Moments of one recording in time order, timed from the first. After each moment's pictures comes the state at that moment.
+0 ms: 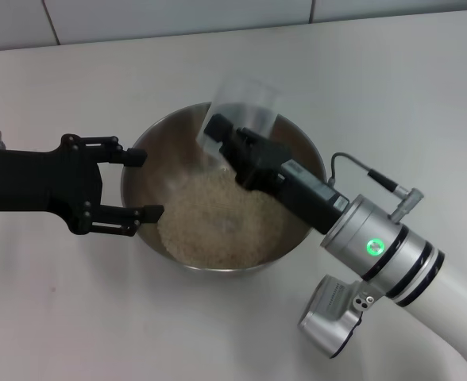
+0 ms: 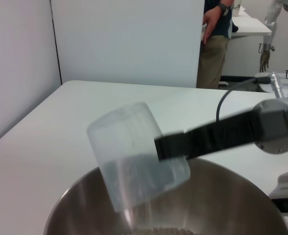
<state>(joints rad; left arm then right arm) -0.48 -2.06 0.99 1.07 1.99 1.66 -1.47 0.57 2.09 -0.16 0.44 -1.79 -1.42 -2.46</state>
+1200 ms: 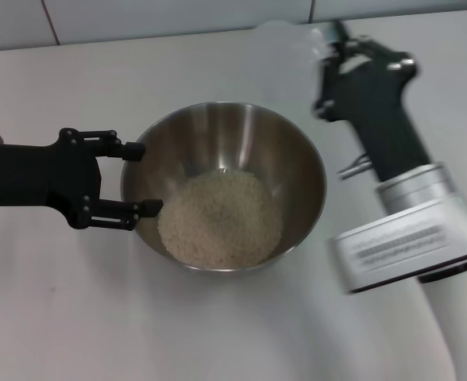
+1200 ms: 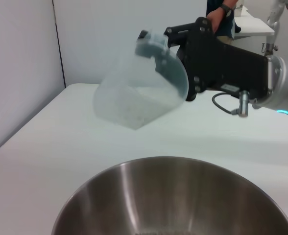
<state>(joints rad) -0.48 -2.06 0.99 1.08 1.99 1.66 -1.48 0.35 2.08 0.32 0.69 -1.85 -1.47 -0.98</state>
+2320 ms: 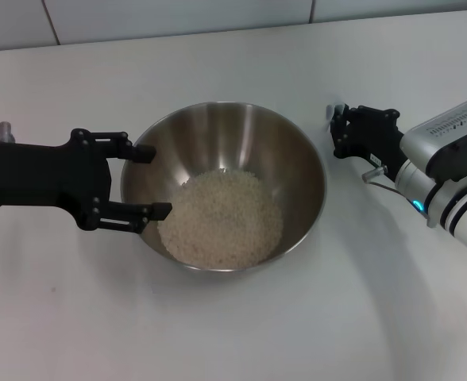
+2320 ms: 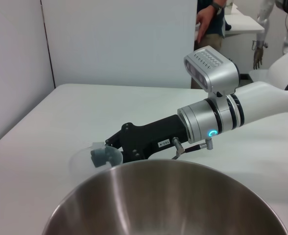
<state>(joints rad) -0.50 -2.07 1.01 1.08 1.99 1.66 -1.48 0.58 2.08 0.17 0.12 -1.85 -0.91 0.23</state>
